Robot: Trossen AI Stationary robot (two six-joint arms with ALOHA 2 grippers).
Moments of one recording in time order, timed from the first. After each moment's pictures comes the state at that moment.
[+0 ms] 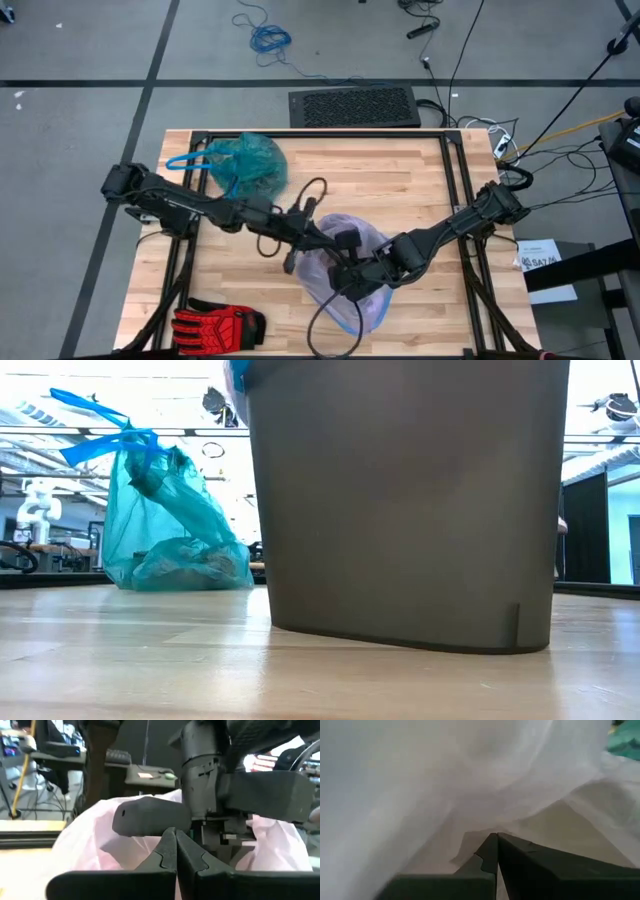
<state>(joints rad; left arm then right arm) -0.18 1.45 0.91 0.56 0.12 -0.13 0.47 1.83 1.76 -0.88 0.31 0.14</state>
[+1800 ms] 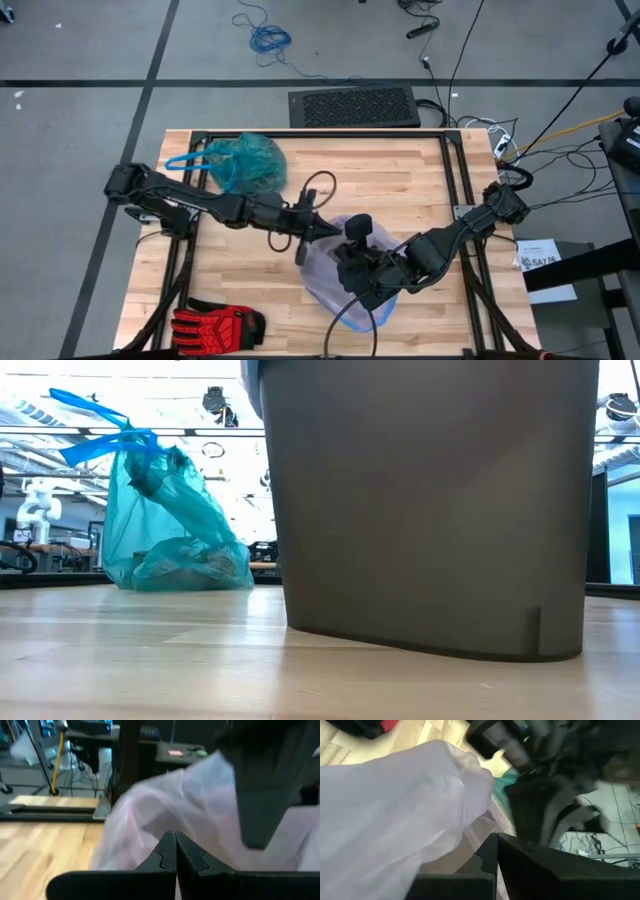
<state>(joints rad) -0.15 1.49 0.98 0.40 0.03 -0.09 0.55 1.80 1.88 -1.04 0.72 -0.05</state>
